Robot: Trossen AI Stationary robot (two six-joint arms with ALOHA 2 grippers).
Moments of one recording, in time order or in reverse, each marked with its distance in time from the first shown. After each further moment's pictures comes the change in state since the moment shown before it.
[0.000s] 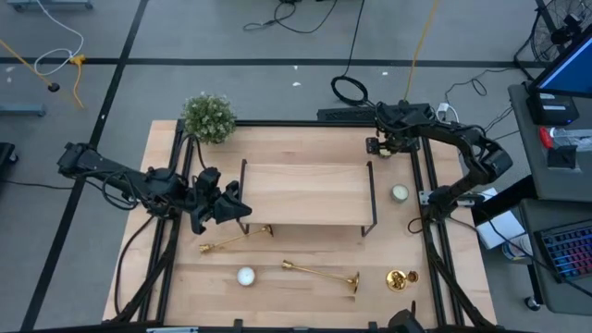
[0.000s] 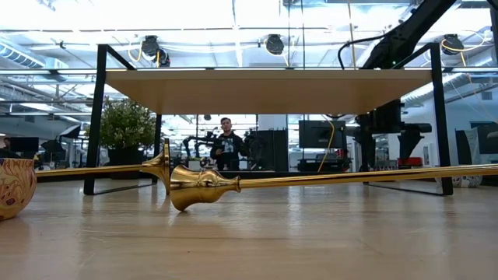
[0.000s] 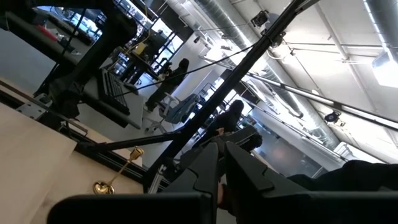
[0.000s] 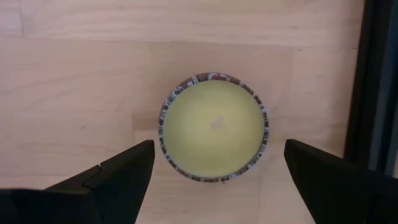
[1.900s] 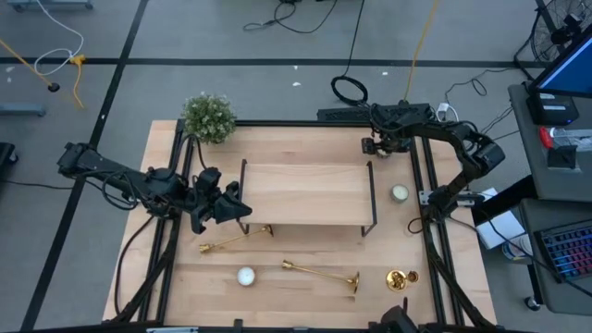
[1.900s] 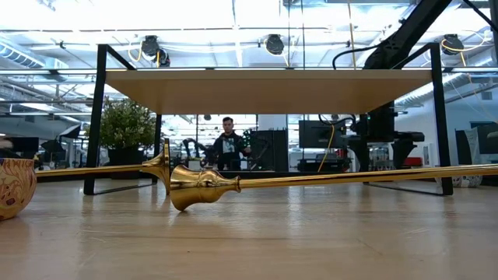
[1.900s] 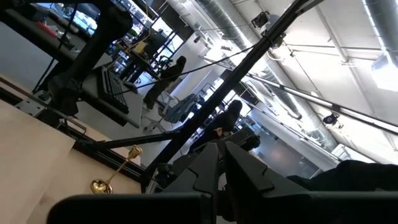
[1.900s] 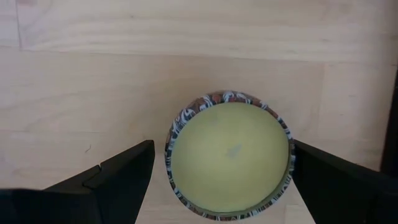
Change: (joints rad) left arm 0.000 0.000 0.000 -0.001 0.000 -0.019; right arm 0.012 0.080 0.000 0.098 -0.001 0.005
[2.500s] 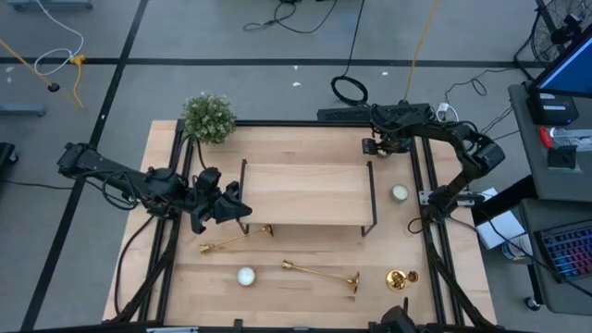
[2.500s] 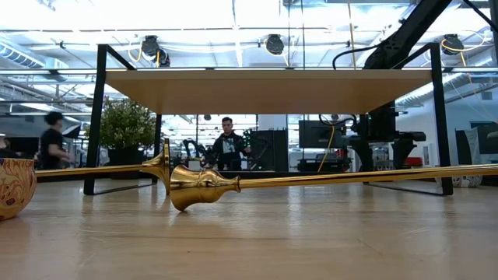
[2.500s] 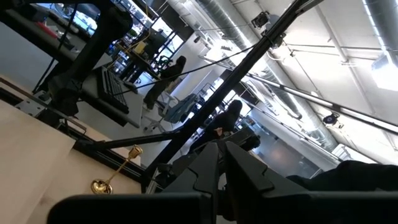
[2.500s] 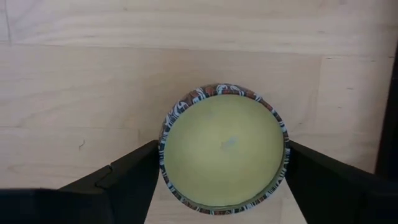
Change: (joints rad) left arm 0.000 0.000 0.000 0.000 0.000 0.001; right arm 0.000 0.000 0.000 -0.011 0.000 0.003
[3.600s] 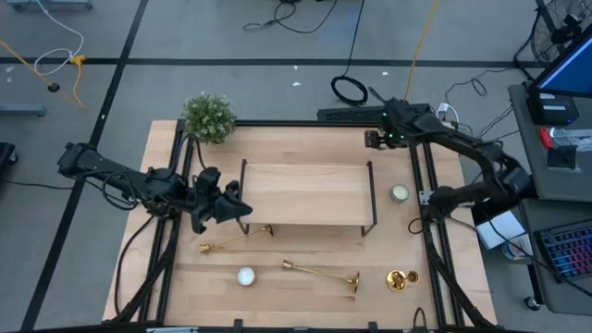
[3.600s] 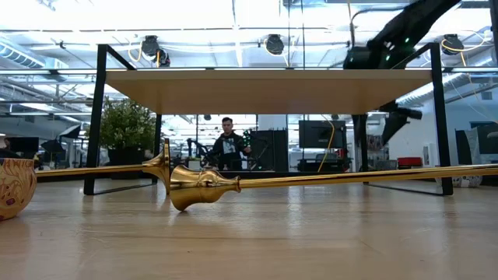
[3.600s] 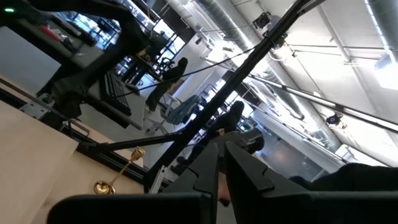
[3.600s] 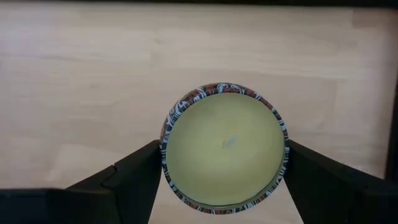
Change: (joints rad) left arm 0.000 0.000 0.000 0.000 -0.020 0.013; right arm 0.035 -0.304 0.002 -0.012 -0.106 -0.014
